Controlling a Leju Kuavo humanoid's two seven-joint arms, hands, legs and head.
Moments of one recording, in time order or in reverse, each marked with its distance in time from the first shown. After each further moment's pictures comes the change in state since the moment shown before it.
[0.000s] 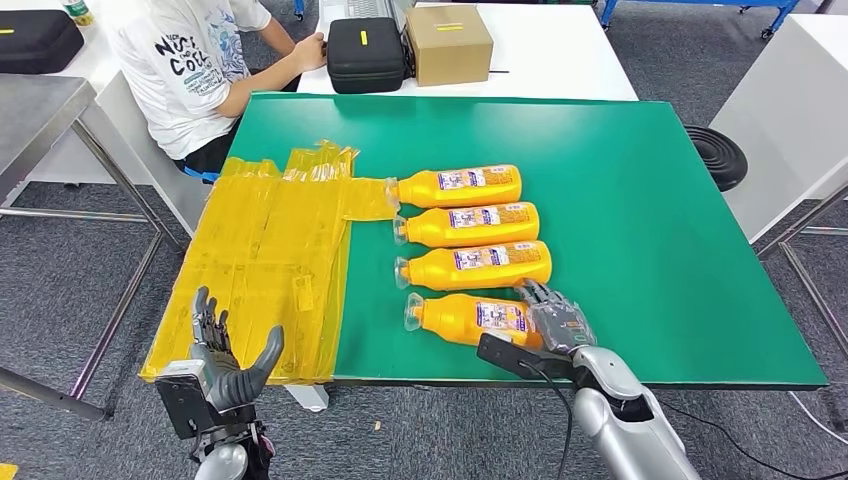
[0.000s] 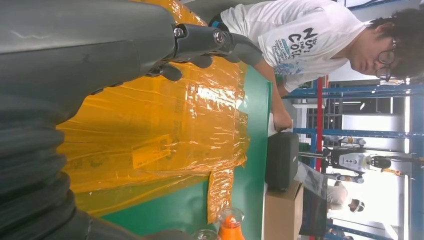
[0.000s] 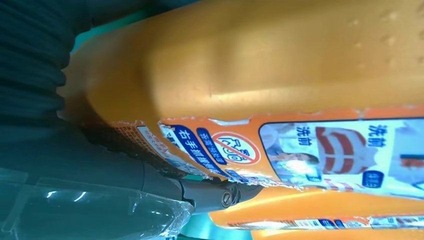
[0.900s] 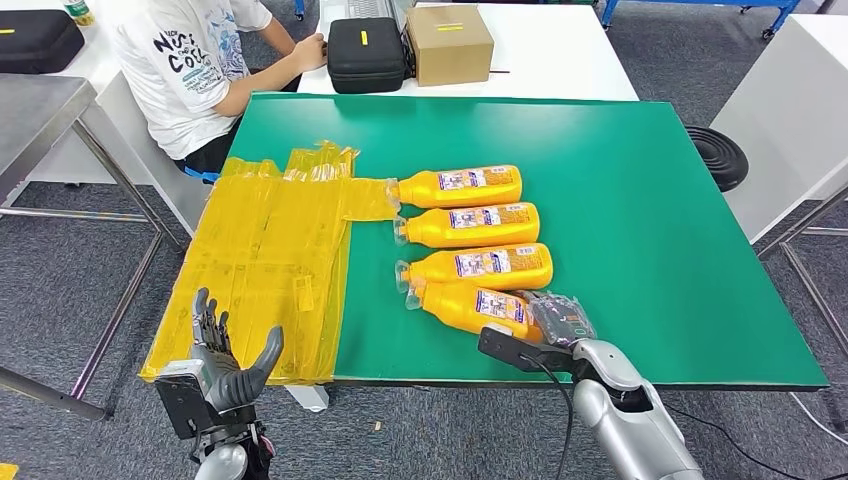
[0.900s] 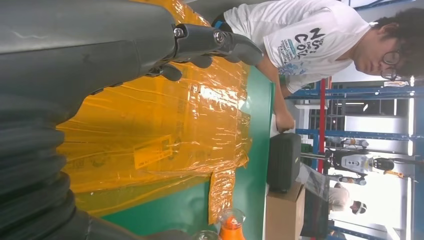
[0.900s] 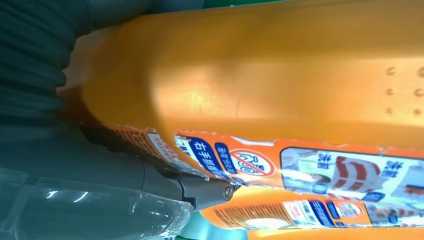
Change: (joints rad) left arm 0.001 0.000 0.000 0.000 0.011 0.001 0.006; right arm -0.033 -0.002 0.008 0.038 -0.010 0.006 -0.009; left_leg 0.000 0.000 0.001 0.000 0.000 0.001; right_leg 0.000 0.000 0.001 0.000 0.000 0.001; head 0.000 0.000
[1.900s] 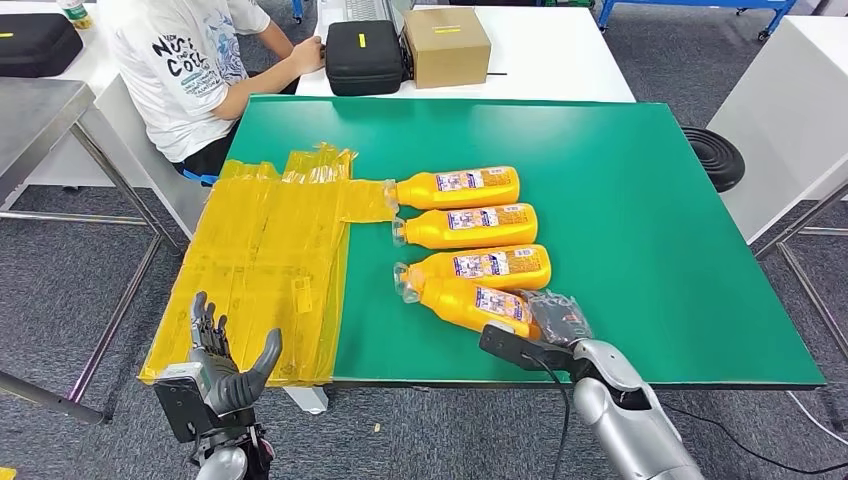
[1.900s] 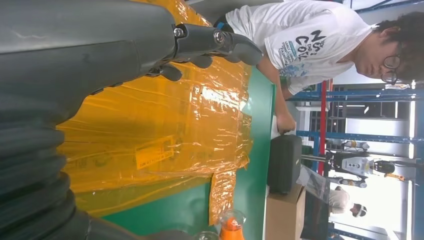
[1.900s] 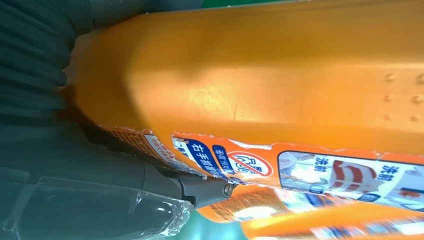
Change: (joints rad) left arm 0.009 0.000 0.000 0.000 0.009 0.013 -0.006; right arm -0.015 0.015 0.006 0.039 -0.097 -0.084 -0.098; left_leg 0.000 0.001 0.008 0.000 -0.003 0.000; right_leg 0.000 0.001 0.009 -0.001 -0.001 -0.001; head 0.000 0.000
